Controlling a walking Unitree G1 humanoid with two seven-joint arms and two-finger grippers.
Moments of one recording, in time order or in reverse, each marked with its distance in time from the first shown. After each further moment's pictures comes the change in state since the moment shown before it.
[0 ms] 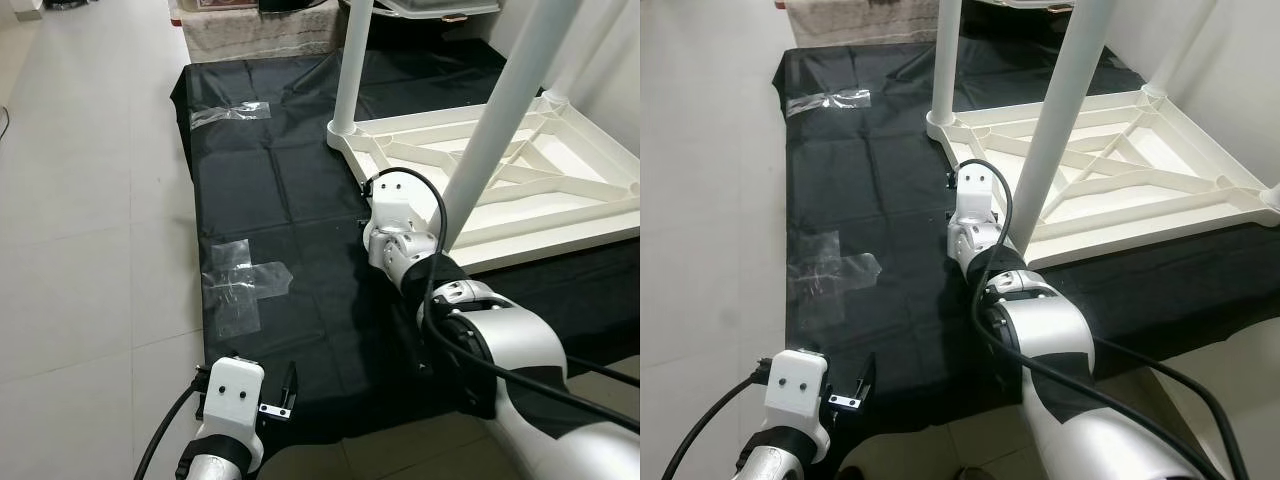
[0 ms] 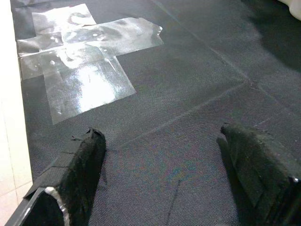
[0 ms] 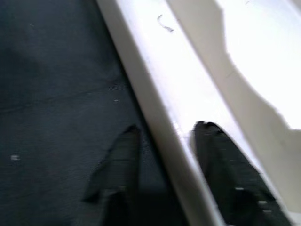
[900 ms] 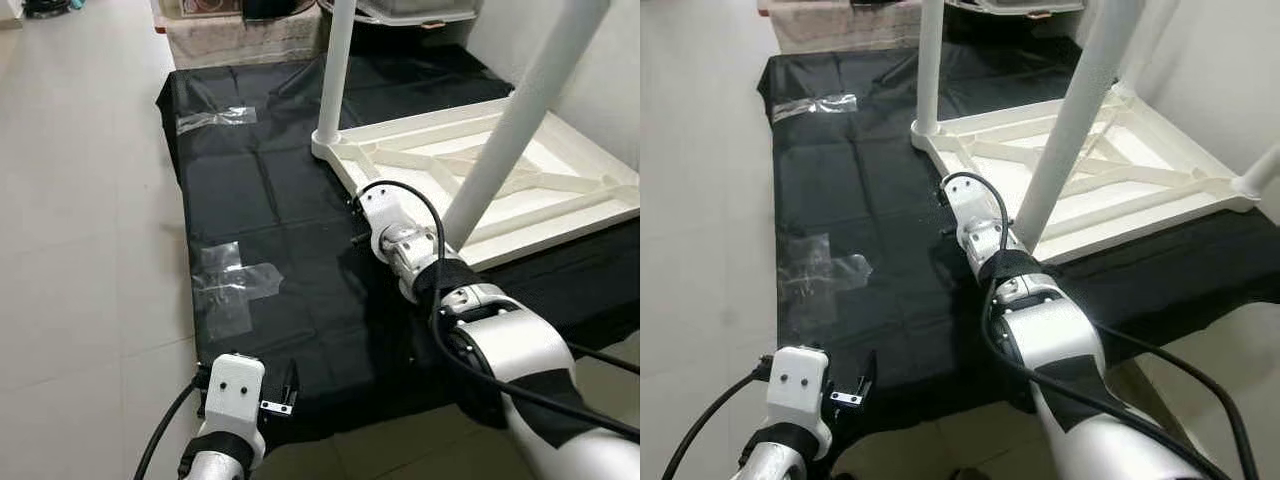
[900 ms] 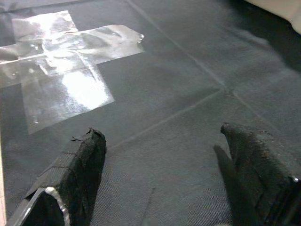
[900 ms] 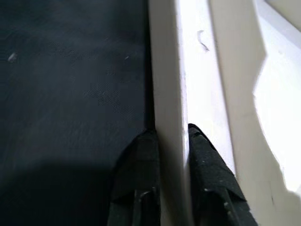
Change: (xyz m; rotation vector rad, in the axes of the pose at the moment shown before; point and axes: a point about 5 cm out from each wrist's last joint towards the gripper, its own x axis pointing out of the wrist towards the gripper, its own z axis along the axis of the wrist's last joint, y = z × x) left arm 0.004 -0.003 0.002 -0.014 0.000 -0.025; right arm 0.005 -0.007 -0.011 -0.447 0.012 0.265
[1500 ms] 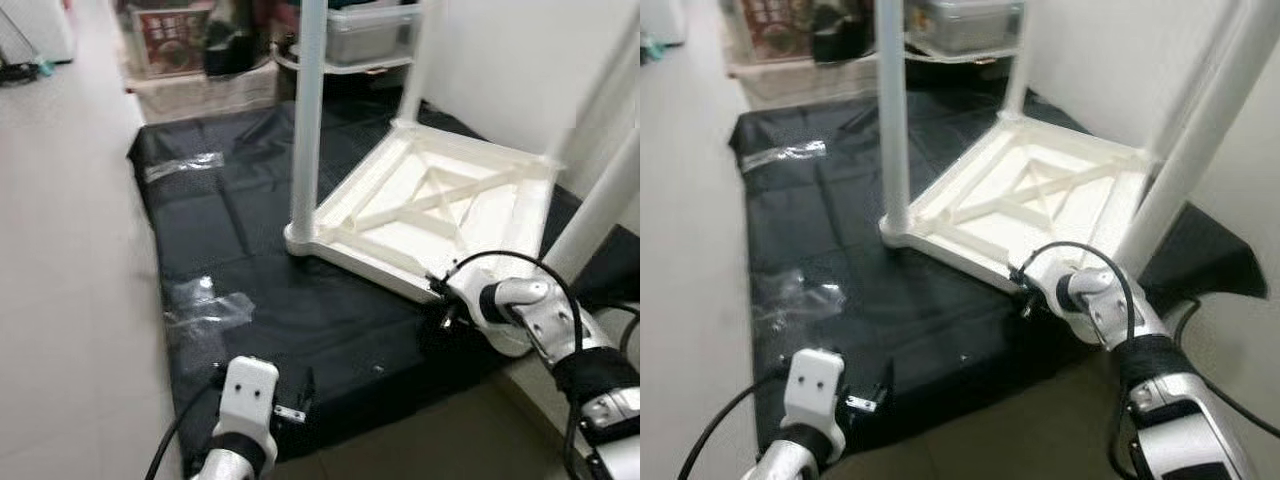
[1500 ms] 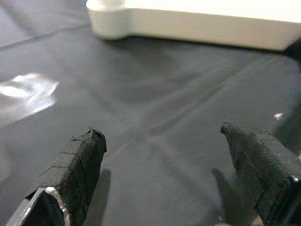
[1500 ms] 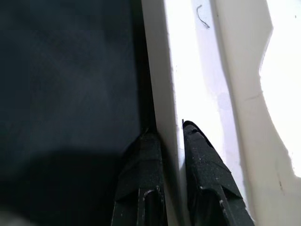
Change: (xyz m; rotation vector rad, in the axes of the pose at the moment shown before) left arm 0.014 -0.008 -0.003 -0.019 -0.007 -0.081; right arm -0.051 -0.075 -0.099 -0.408 0.010 0.541
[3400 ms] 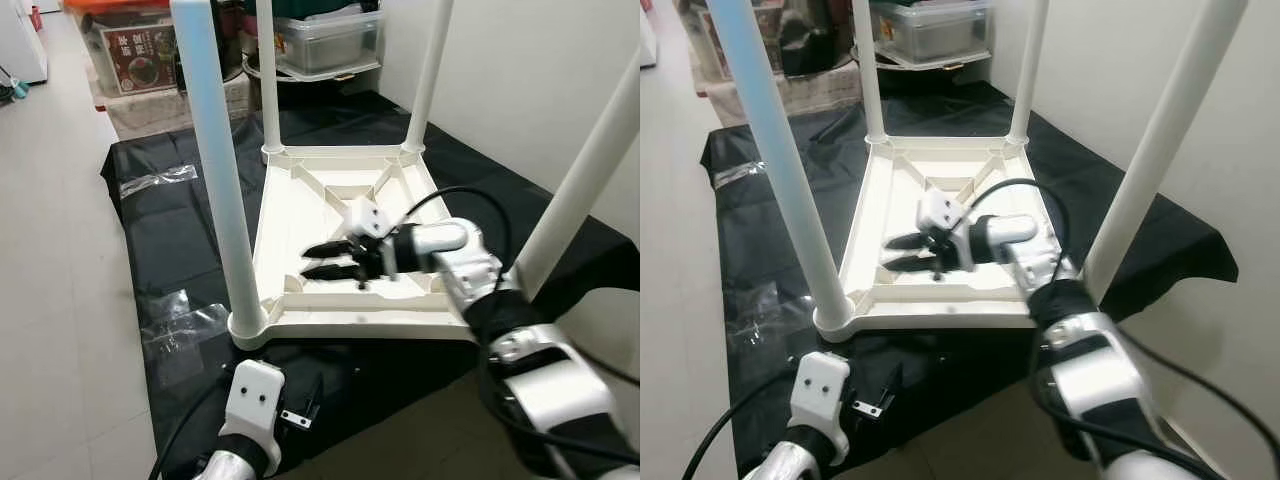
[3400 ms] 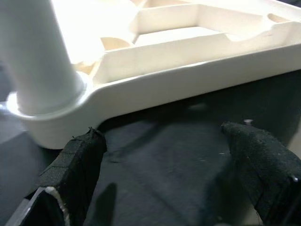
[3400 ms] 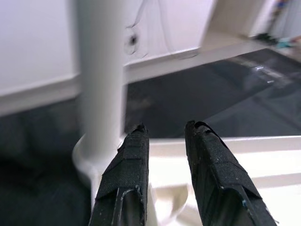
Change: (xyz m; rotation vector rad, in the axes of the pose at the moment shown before) left arm -0.001 0.001 -0.001 0.047 -0.041 -0.053; right arm 0.030 0.020 0.149 -0.102 -0.736 0.279
